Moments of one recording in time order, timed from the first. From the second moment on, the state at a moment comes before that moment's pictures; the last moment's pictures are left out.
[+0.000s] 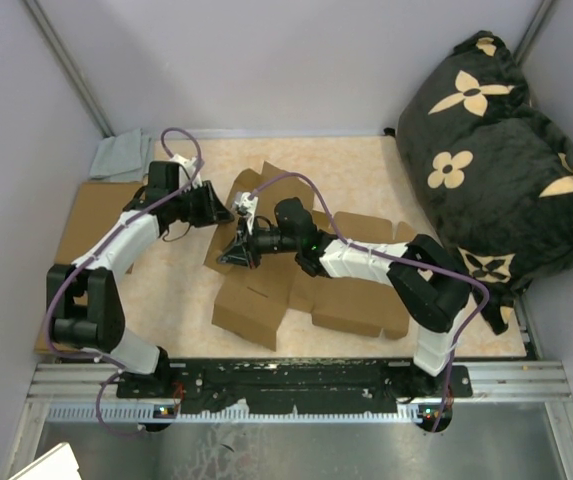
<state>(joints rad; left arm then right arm) -0.15 1.53 1.08 -0.30 0.49 -0.37 0.89 1.80 1.10 0.55 -0.67 0.24</state>
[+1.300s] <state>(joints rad) -0.53 1.62 1.76 -0.72 0.03 0.04 0.33 1.85 1.25 -0.11 -0.18 0.34</state>
